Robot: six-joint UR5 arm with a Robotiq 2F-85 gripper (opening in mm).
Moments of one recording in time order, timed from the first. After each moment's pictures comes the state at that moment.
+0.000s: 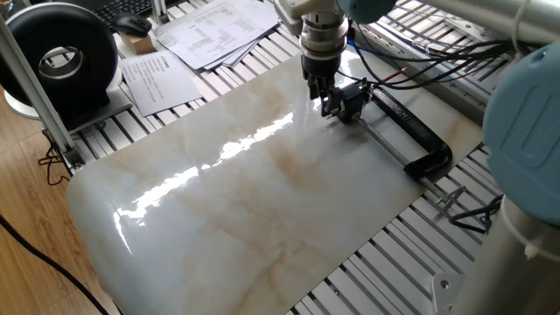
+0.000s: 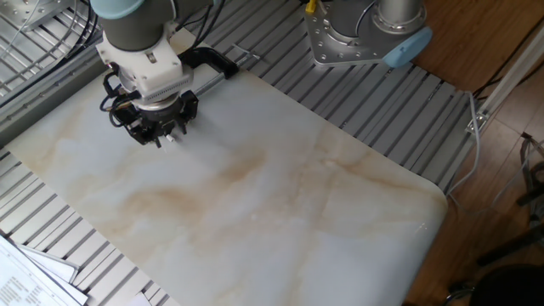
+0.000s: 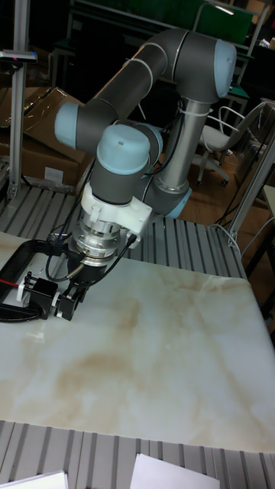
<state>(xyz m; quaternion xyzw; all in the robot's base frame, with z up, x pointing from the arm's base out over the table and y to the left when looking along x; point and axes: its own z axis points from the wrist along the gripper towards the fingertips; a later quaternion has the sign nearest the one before) 0.553 -0.097 0.048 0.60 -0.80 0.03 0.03</state>
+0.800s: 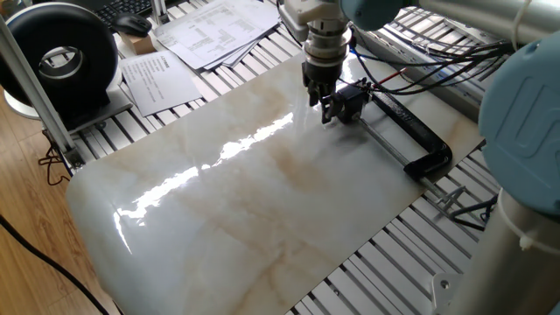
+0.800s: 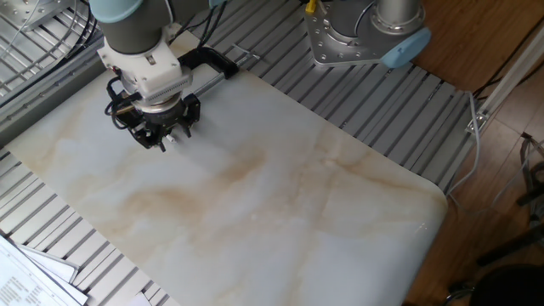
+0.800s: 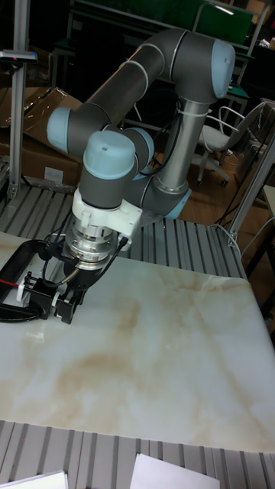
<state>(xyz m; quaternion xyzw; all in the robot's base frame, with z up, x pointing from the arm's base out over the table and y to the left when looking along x) 0.548 -0.098 0.036 0.61 -0.79 0.00 0.02</state>
